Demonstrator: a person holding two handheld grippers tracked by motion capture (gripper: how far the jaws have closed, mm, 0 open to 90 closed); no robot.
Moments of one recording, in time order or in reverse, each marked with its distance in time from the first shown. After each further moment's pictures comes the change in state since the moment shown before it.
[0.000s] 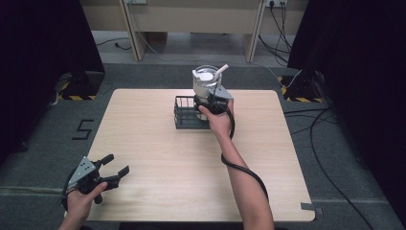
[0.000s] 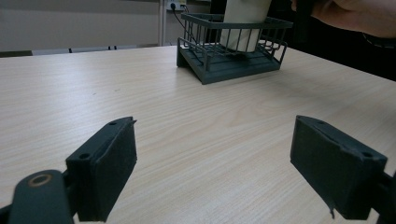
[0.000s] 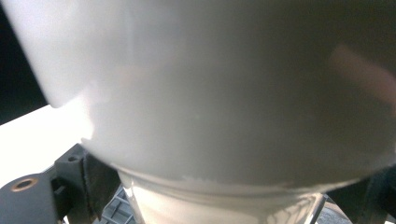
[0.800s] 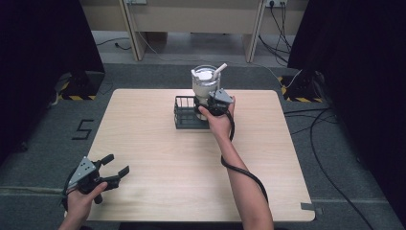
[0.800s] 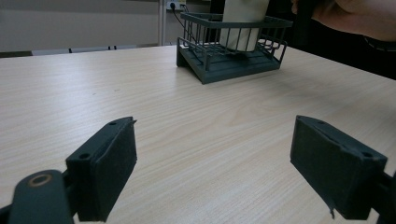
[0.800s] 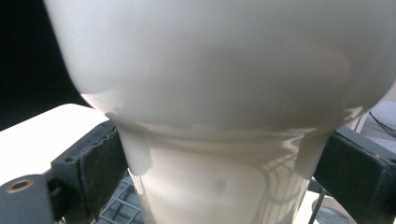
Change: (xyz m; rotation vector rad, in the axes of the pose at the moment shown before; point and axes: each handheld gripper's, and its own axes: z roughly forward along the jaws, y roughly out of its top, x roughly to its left) left arm 0.000 0.000 0.000 0.001 0.000 0.005; right arm 0.004 -0.007 -0.005 -0.034 -0.019 0.013
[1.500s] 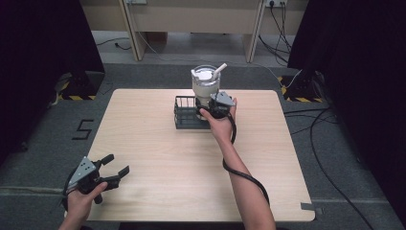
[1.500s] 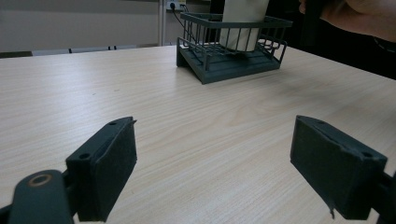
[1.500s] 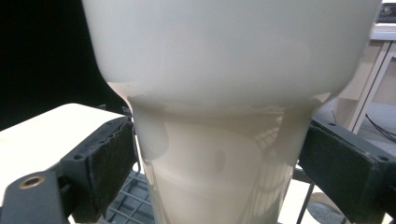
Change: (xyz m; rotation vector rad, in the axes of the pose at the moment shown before) left arm 0.000 0.000 0.000 0.000 0.000 0.002; right arm 0.001 -0.001 -0.014 -0.008 -0.001 -0.009
